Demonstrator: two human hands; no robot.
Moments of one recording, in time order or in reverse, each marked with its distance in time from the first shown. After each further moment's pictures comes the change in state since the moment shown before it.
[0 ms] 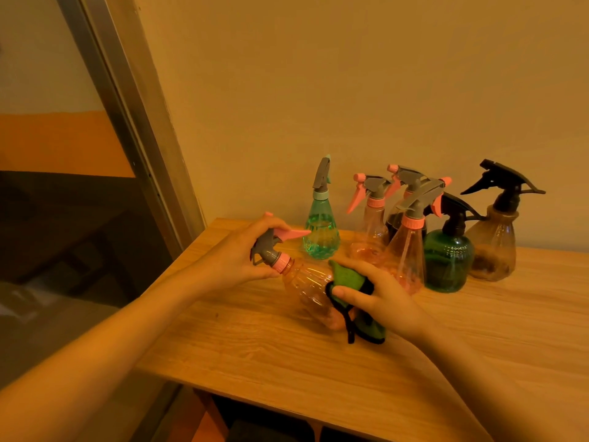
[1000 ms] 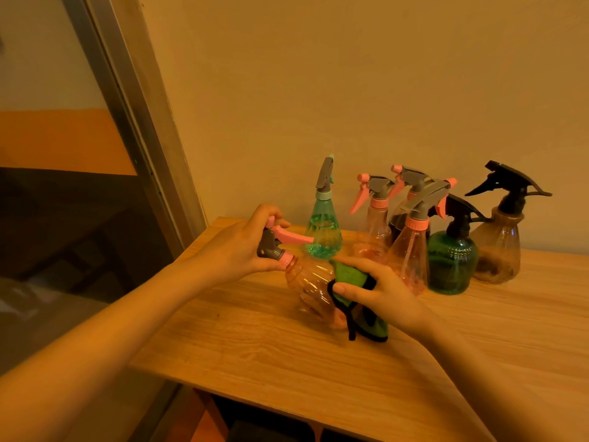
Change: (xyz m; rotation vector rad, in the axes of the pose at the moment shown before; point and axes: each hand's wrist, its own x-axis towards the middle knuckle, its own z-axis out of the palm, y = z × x) left_hand 0.008 0.002 -0.005 0.219 0.018 -0.042; right_hand 0.008 -0.001 -0.003 0.092 -0.018 0.019
